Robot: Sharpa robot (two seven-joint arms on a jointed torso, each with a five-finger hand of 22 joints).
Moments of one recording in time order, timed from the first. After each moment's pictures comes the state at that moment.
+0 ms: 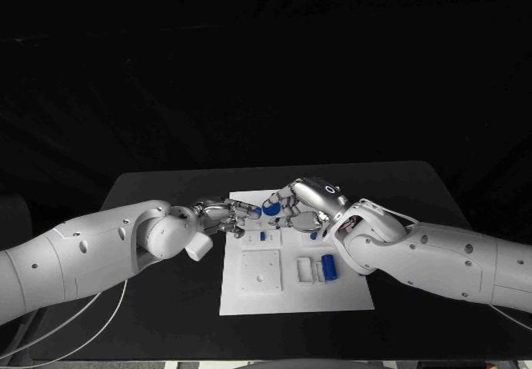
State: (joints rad) left arm 1.17 -0.69 -0.13 1.31 -0.06 0.03 -0.06; left_hand 1.28 0.06 0.21 -0.21 0.17 1.23 -0.01 0.06 0.22 1.45 -0.06 0.63 0.16 1.41 -0.11 1.20 0.73 0.05 1.27 -0.11 0.46 1.31; right arm 1.08 -0.74 -0.08 1.53 -1.50 -0.67 0.12; right_hand 1.29 -0.10 0.20 -0.24 0.16 1.14 0.10 0.07 0.07 1.14 -0.01 0.95 0.74 1.14 -0.04 1.07 0.85 0.08 1.31 -0.06 0.25 1.31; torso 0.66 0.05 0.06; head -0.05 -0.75
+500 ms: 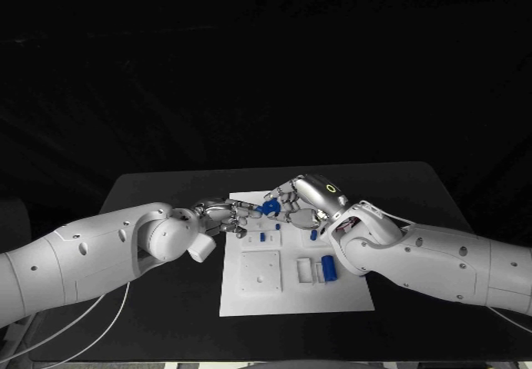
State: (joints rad) left arm 1.17 -0.69 -0.13 1.33 -0.03 0.00 -0.04; left_hand 1.28 0.05 0.20 -0.21 0.17 1.24 -0.01 0.06 0.16 1.45 -0.06 0.64 0.16 1.41 -0.11 1.20 0.73 0.05 1.27 -0.11 0.47 1.31; right arm 1.08 -0.73 -0.08 1.53 -1.52 -0.75 0.07; right_hand 1.31 -0.11 0.21 -0.21 0.12 1.15 0.08 0.07 0.07 1.15 0.00 0.95 0.75 1.14 -0.04 1.06 0.86 0.08 1.31 -0.06 0.25 1.31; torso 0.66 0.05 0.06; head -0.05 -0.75
